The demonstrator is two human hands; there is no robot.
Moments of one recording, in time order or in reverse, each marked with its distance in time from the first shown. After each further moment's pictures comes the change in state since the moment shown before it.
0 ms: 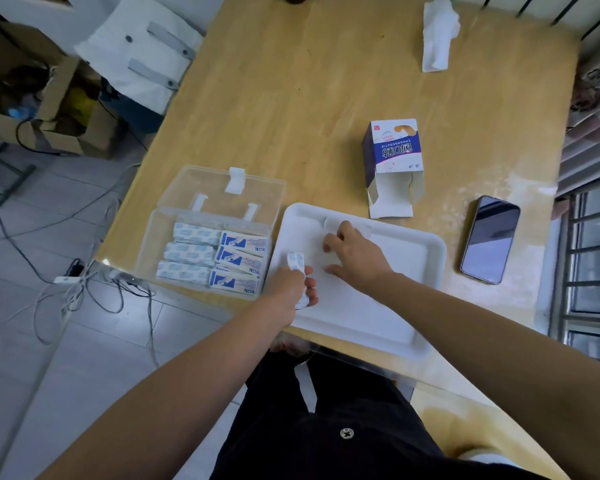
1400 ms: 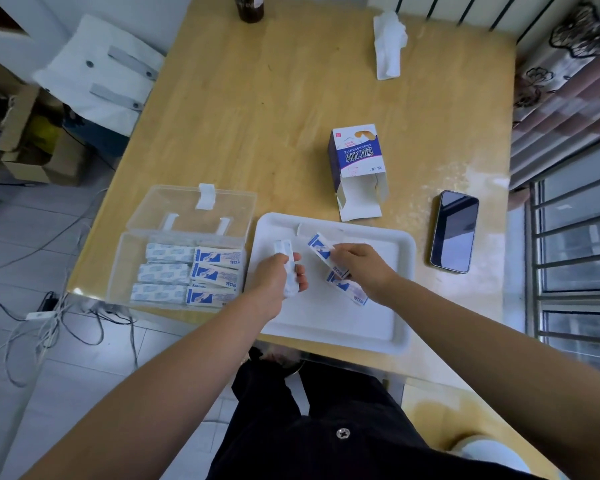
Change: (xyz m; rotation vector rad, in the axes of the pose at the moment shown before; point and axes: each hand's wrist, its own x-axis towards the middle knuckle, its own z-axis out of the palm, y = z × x) left_hand -0.004 0.021 0.021 -0.129 -0.143 0.074; right_hand -0.039 0.019 -0.019 1.394 -0.020 0.482
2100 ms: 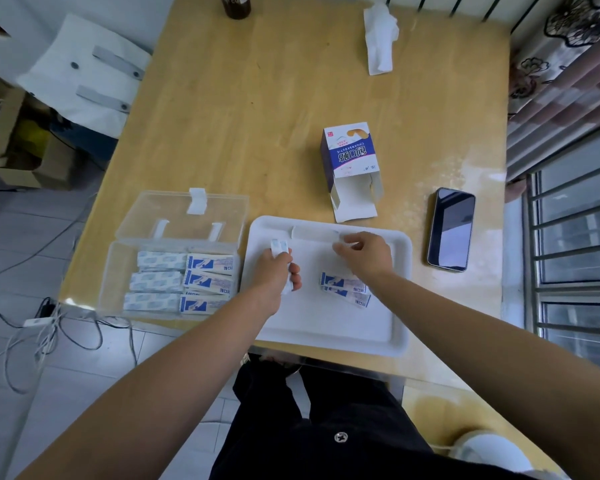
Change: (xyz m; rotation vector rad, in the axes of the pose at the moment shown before) left_hand 0.017 0.004 0.006 0.189 0.051 0.087; right_hand 0.021 0.004 -0.010 -0.316 0.440 0.036
